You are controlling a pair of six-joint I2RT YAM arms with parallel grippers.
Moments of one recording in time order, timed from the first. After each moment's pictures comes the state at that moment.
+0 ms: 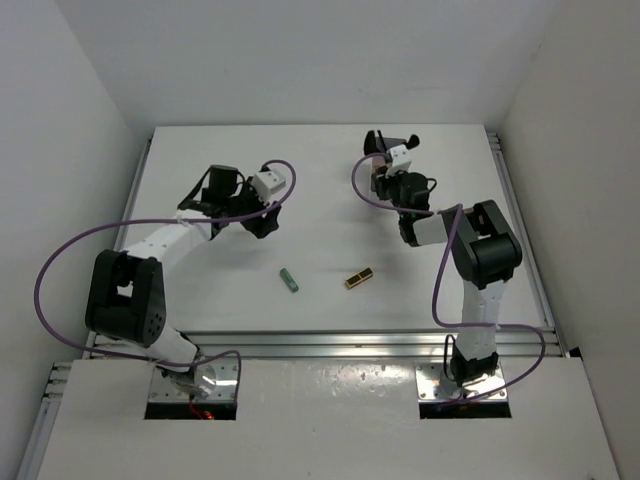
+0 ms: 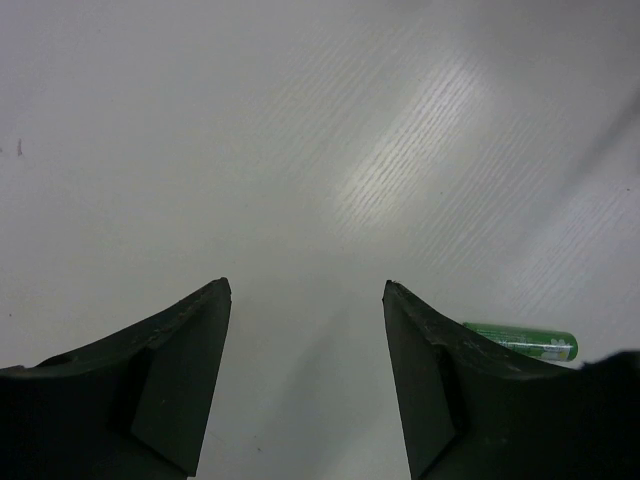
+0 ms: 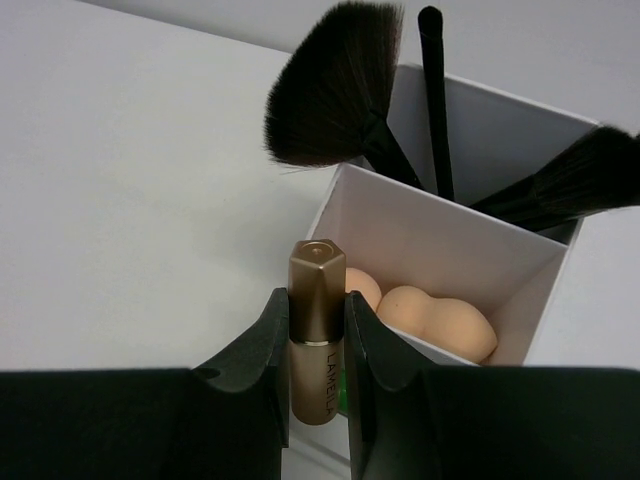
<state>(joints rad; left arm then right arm) -0.22 1.54 1.02 -0.20 0.46 0.45 0.25 2.05 0.95 0.98 -0.06 -0.07</state>
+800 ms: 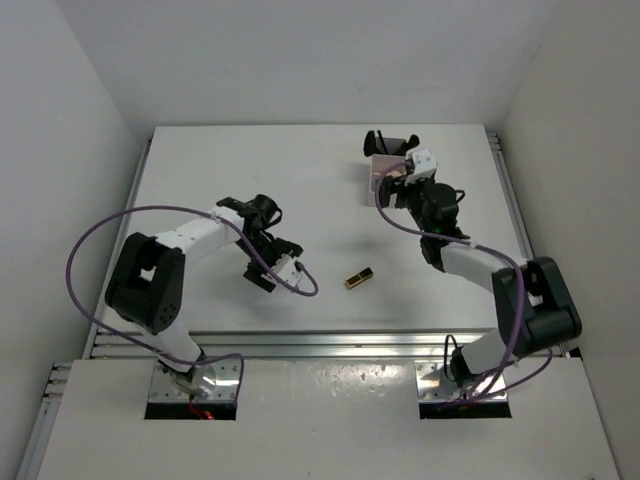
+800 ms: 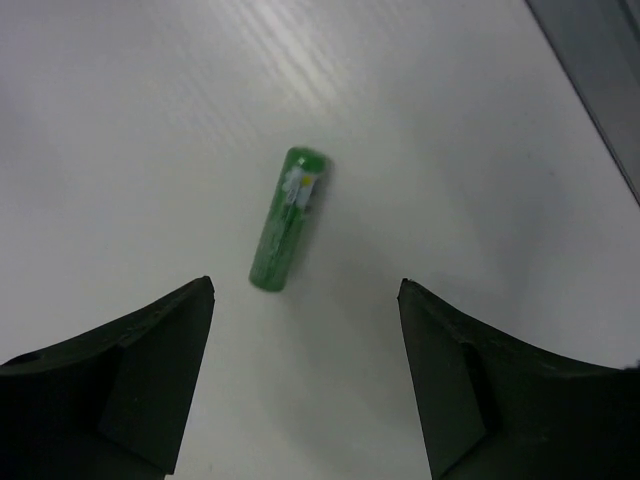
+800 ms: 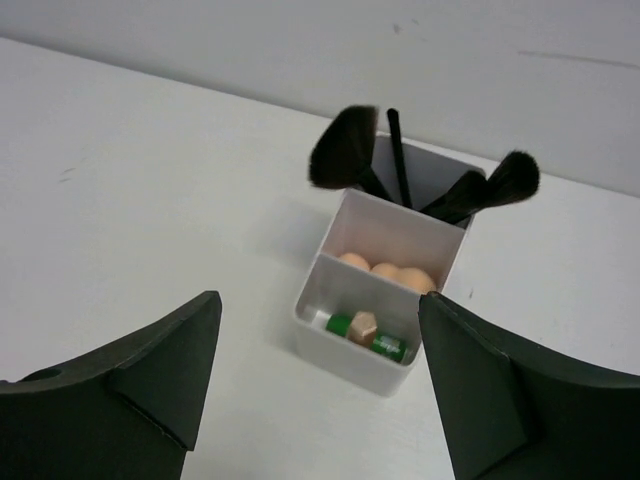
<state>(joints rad) -0.42 1.64 1.11 -0.93 0.53 1.76 0.27 1.55 0.68 0.83 -0.03 -0.06</state>
